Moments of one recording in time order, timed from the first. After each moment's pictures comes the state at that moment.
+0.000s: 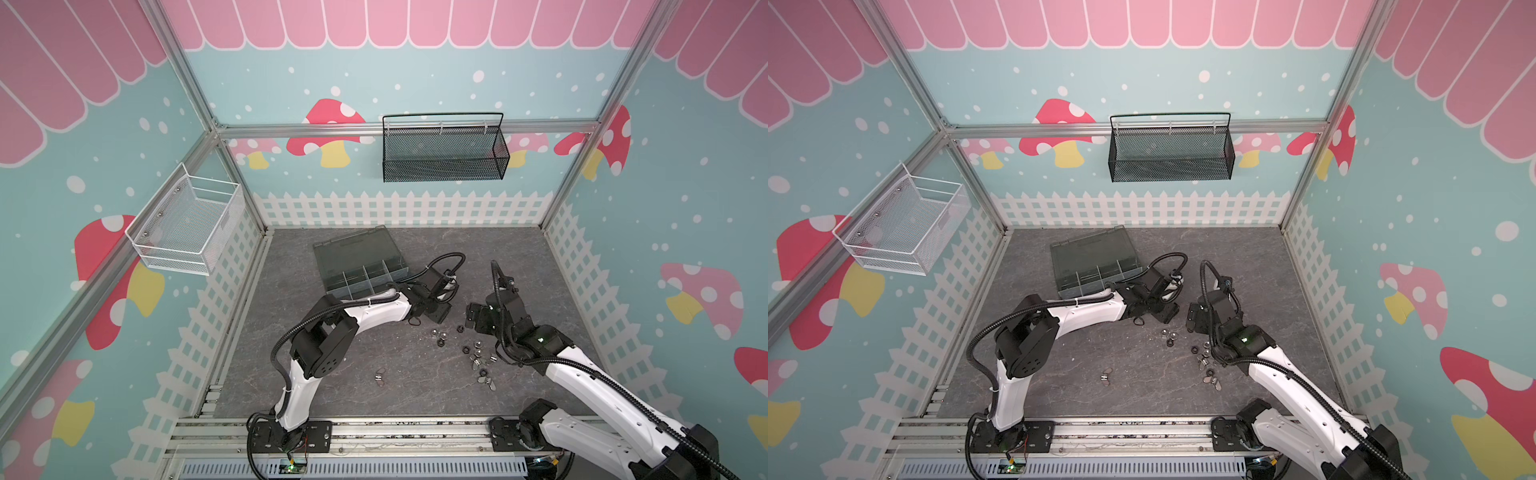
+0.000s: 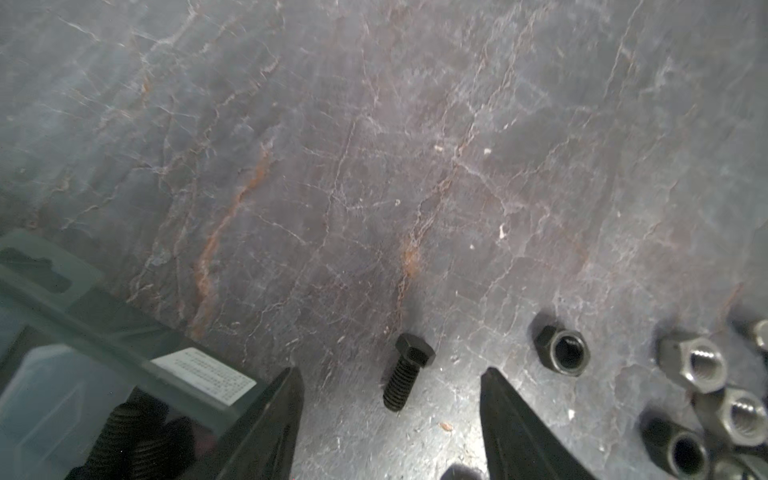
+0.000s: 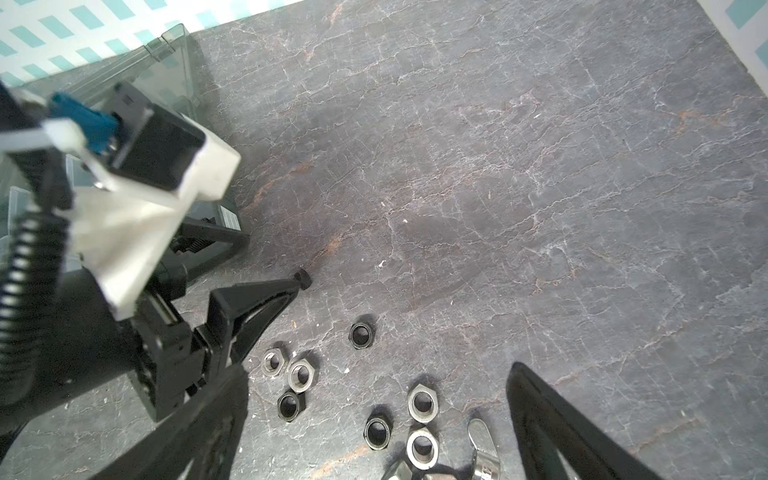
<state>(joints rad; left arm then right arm) -0.85 2.09 1.51 -0.35 -0.02 -0.07 0.55 0.95 0.73 -0.57 0.35 0.59</state>
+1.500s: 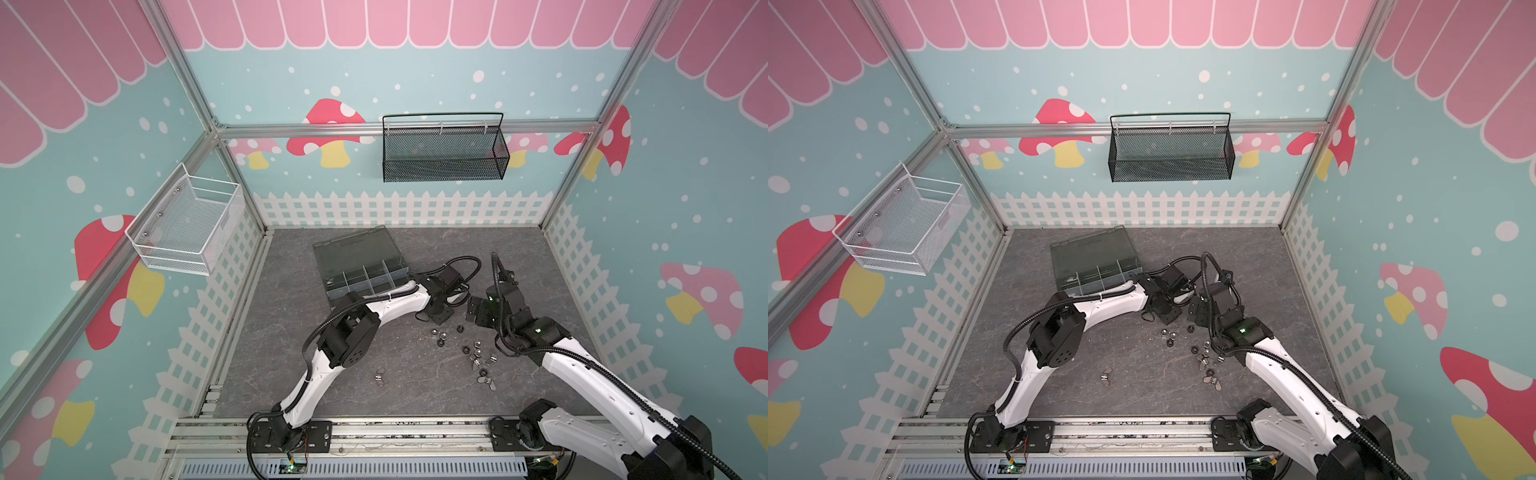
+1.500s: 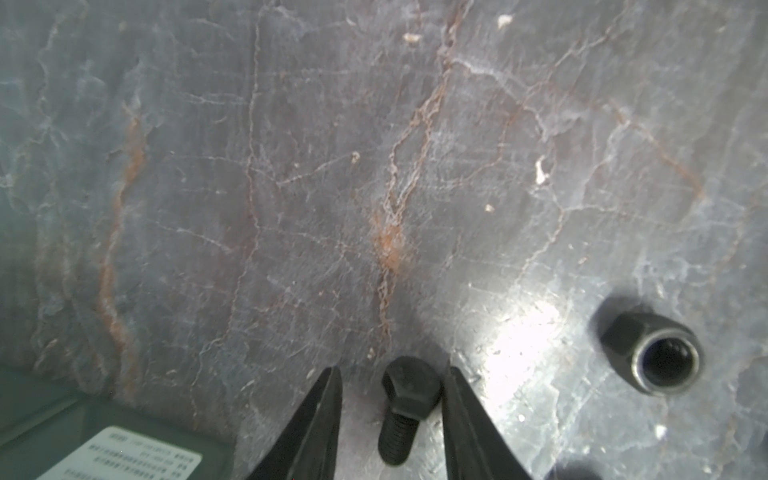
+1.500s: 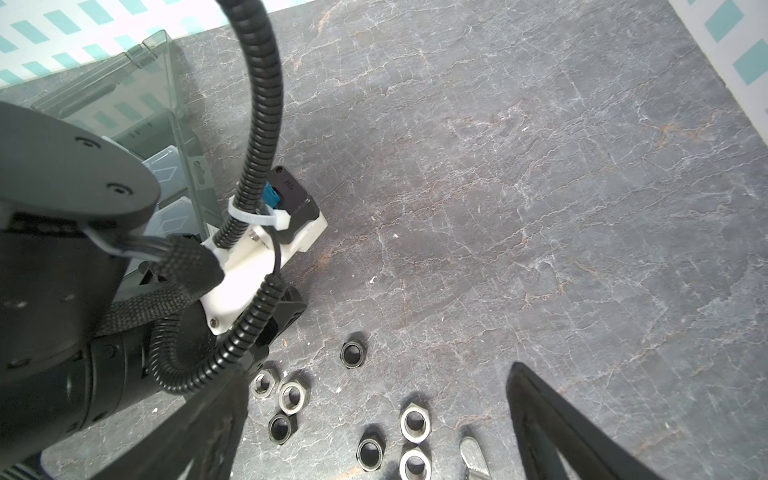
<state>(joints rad) -0.86 2.34 1.88 -0.73 -0.03 0.08 0.50 1.01 0.78 -0.57 0.34 0.55</state>
